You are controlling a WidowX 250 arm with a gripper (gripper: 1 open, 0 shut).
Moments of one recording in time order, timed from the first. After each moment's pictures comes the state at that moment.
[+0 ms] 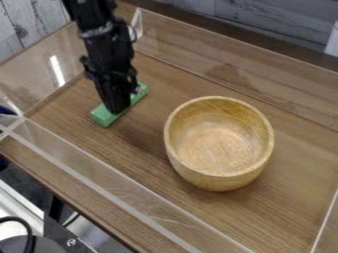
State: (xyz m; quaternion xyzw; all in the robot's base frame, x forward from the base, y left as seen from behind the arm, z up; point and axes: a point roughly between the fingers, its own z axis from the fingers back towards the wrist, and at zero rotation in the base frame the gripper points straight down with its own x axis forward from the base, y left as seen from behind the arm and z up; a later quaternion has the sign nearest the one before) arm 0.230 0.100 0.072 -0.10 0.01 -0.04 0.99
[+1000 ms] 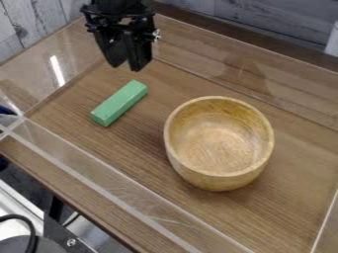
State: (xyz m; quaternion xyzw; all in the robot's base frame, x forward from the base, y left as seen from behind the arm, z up) arm 0.245 0.083 0.127 -0.09 -0.01 0.02 1.00
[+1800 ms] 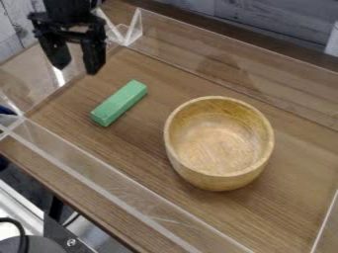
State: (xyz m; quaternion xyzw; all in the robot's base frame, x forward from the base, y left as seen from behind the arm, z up) arm 0.226 0.146 0.107 -0.03 0.00 0.12 0.99
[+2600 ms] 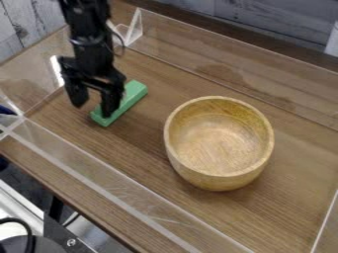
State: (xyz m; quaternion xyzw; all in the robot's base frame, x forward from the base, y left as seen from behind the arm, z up) arm 0.239 0.133 0.032 0.03 0.05 0.06 1.00
